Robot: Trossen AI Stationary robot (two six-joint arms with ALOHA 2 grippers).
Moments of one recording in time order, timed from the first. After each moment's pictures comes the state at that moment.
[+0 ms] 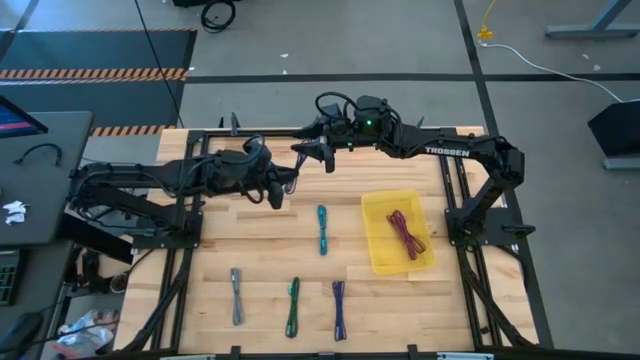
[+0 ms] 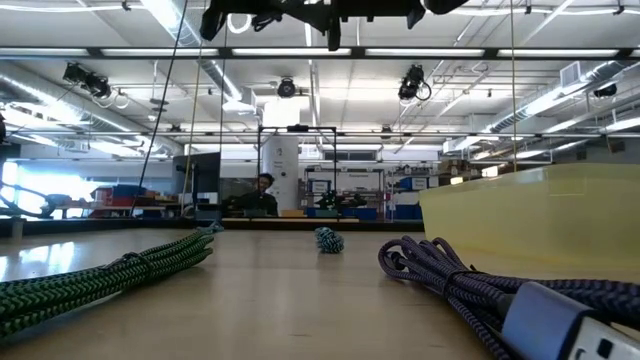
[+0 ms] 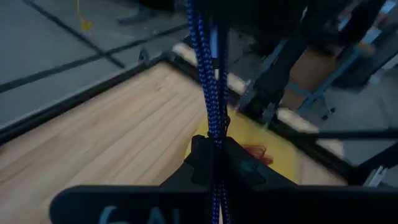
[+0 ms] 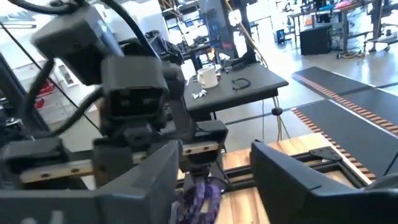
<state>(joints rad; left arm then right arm) 0.02 1.15 1.09 -0.29 -0.32 -0.51 -0.31 1.65 1.43 0.22 -0.38 0.27</state>
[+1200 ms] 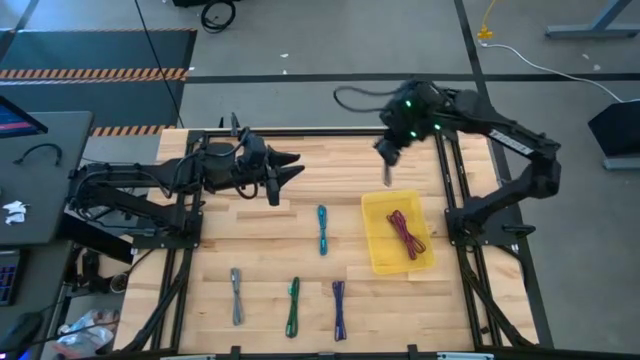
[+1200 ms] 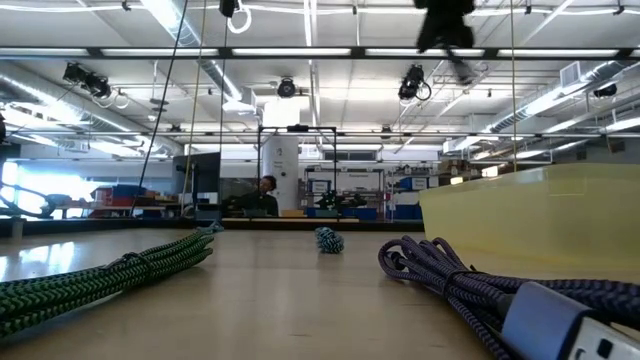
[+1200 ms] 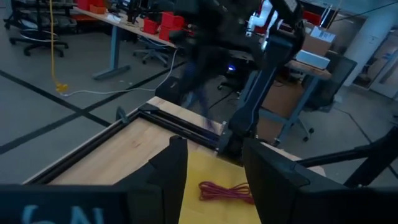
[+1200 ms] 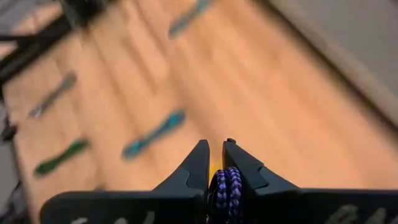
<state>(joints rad) 0.04 1.14 1.09 -0.05 -0.27 -0.32 -0.42 1.36 1.64 -1.19 -0.16 0.27</state>
